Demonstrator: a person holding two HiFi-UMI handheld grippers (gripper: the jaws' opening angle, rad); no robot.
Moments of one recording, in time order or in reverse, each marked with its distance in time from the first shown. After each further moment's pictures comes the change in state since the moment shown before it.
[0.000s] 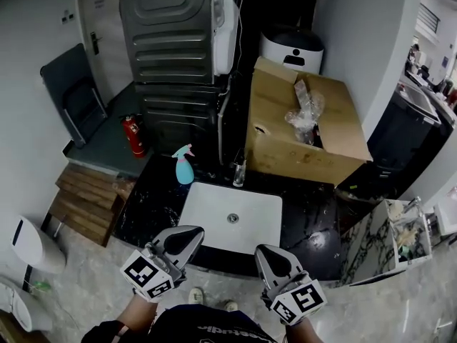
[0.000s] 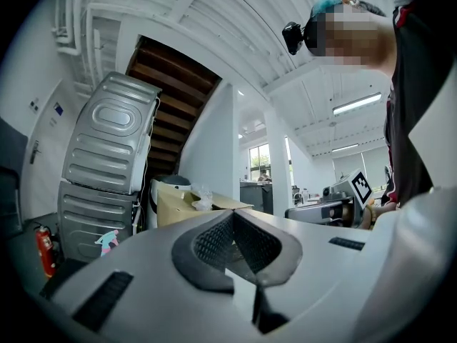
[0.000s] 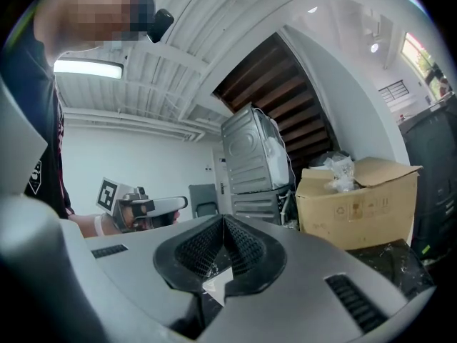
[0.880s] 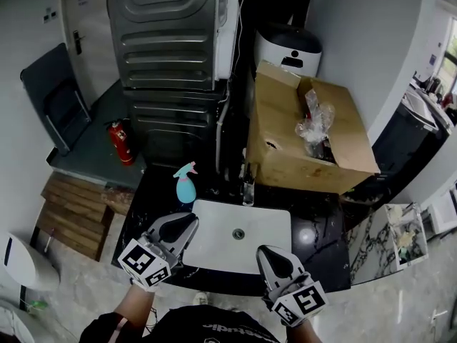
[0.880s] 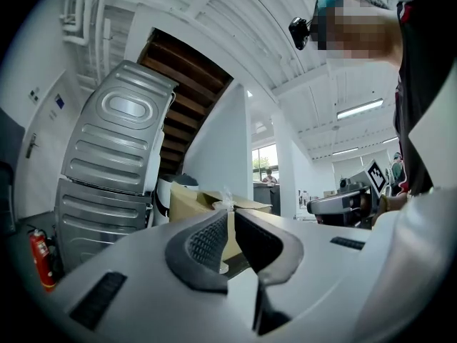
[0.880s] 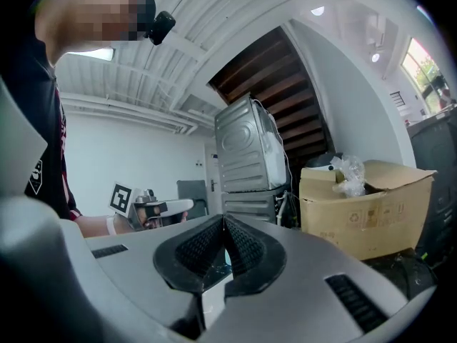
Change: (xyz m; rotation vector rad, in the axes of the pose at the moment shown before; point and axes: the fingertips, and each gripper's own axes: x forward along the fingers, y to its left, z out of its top) left arm 0.031 0.162 -0.018 -0.020 -0.018 -0.028; right arm 0.120 -0.010 0.004 -0.031 0.020 -0.086
